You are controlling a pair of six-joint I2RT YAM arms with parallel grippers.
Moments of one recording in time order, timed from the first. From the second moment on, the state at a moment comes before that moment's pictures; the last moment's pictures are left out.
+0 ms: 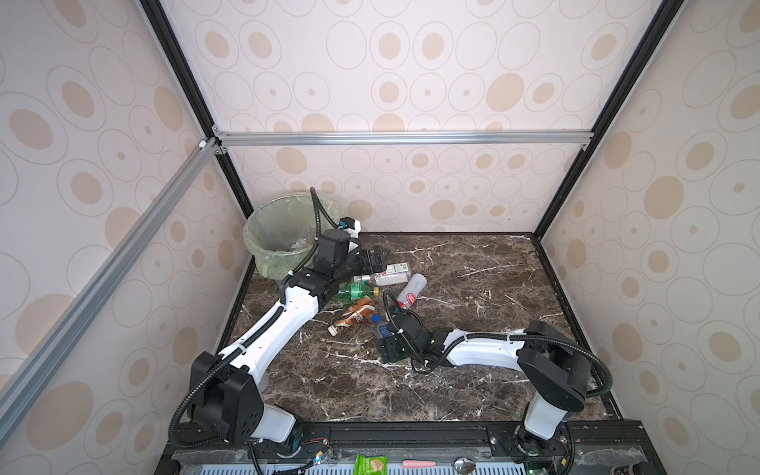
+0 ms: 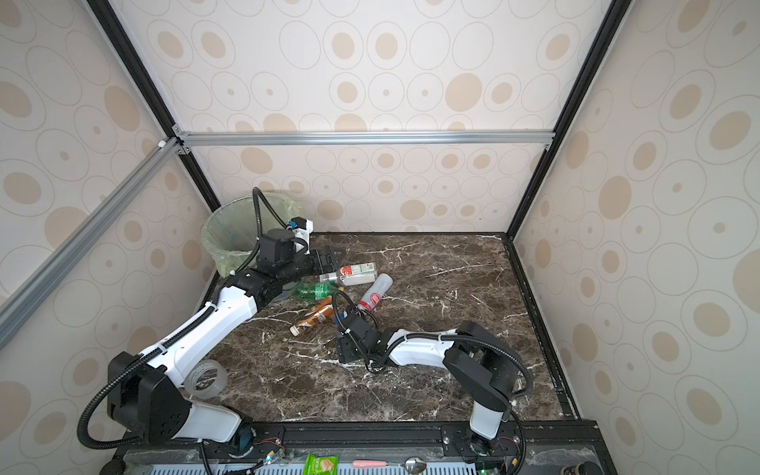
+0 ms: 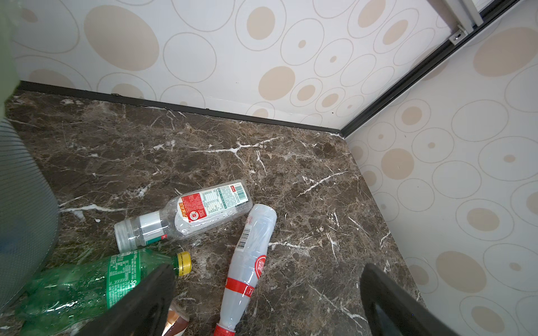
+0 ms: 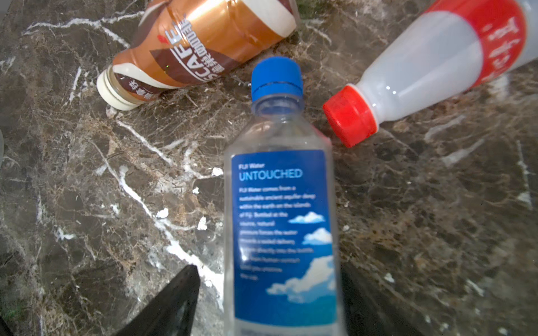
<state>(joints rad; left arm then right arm) -0.43 1.43 1.24 -0.25 0.17 -0.49 1.01 1.75 0.96 -0.12 0.11 0.62</state>
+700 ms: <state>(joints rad) -0.43 1.46 1.24 -0.25 0.17 -0.49 0.96 1.75 0.98 -0.17 0.18 0.59</state>
